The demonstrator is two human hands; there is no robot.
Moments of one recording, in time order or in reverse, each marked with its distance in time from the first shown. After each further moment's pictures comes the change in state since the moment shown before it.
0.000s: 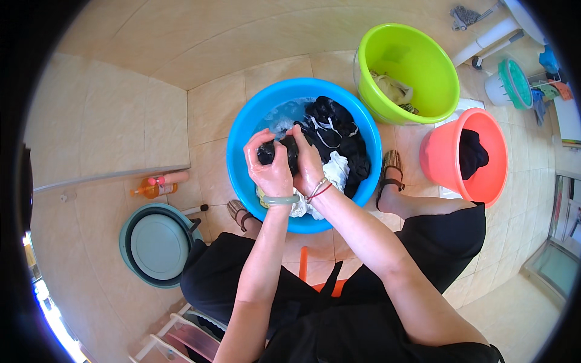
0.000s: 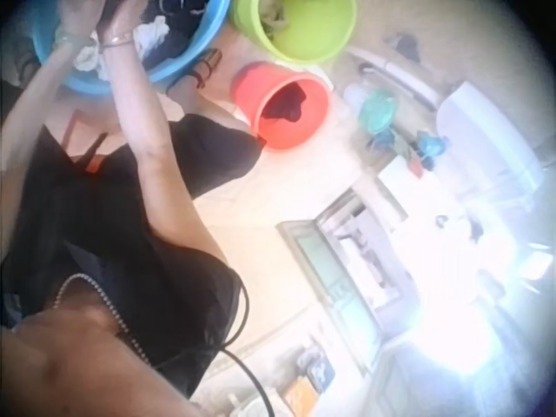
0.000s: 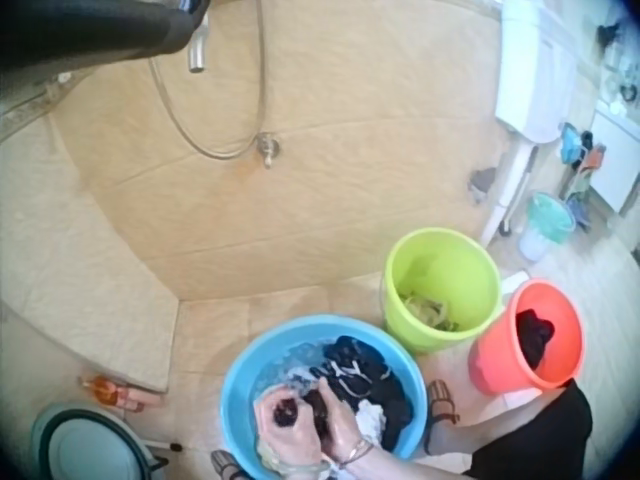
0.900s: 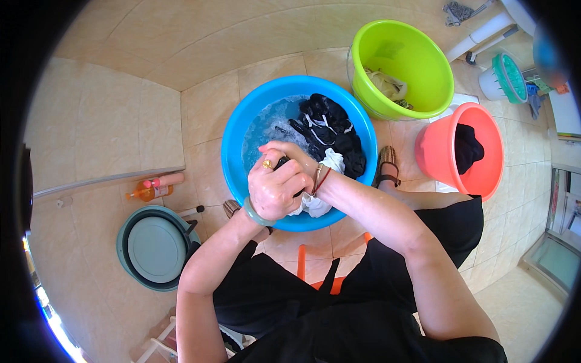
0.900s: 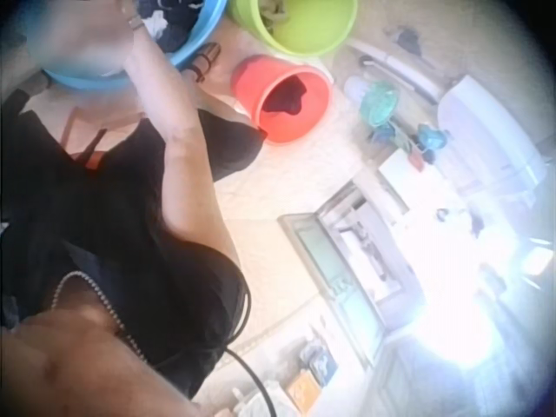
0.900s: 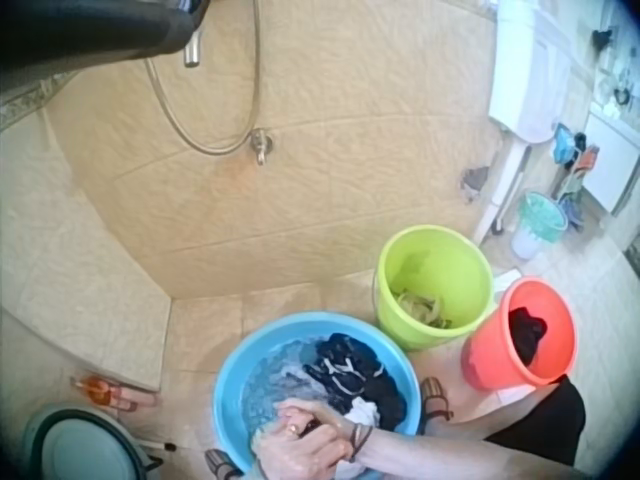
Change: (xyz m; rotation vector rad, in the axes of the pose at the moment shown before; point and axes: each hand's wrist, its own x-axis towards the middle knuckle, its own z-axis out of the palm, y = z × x) left_hand 0.022 0.036 -0.042 0.191 -0.788 0.825; right_hand -0.007 -0.028 -0.004 -0.838 -0.614 0.041
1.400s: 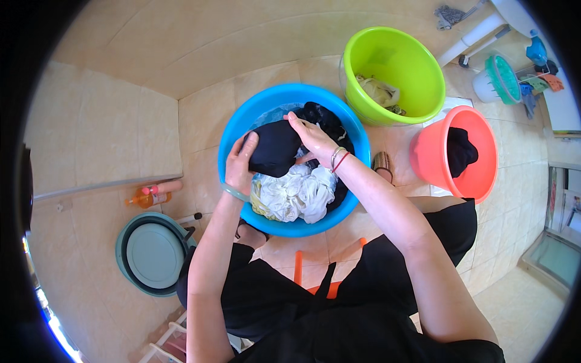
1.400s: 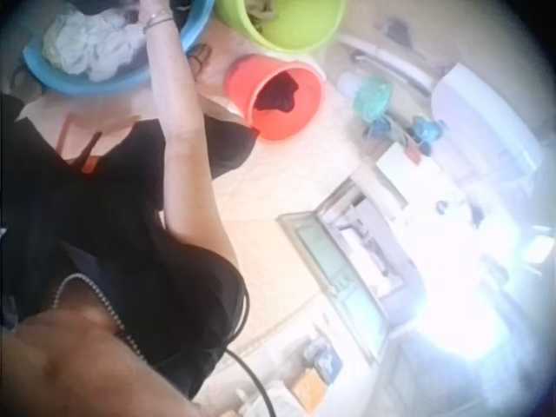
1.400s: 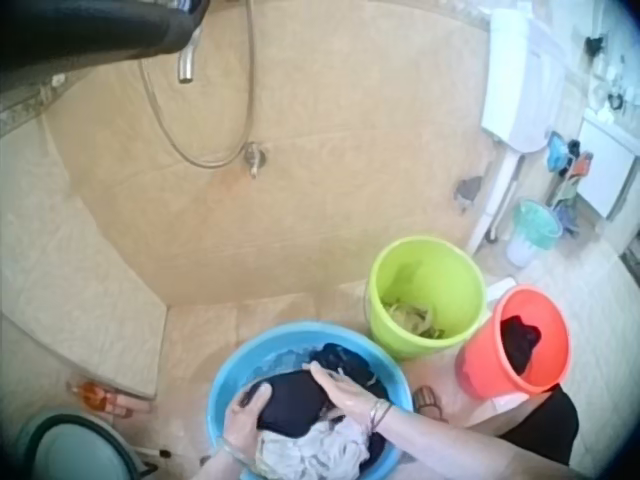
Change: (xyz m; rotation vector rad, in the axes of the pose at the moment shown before) left_hand -0.024 -0.075 0.019 -1.072 0.323 -1.407; right_hand 0.009 -0.032 -0.052 -0.018 0.441 0.276
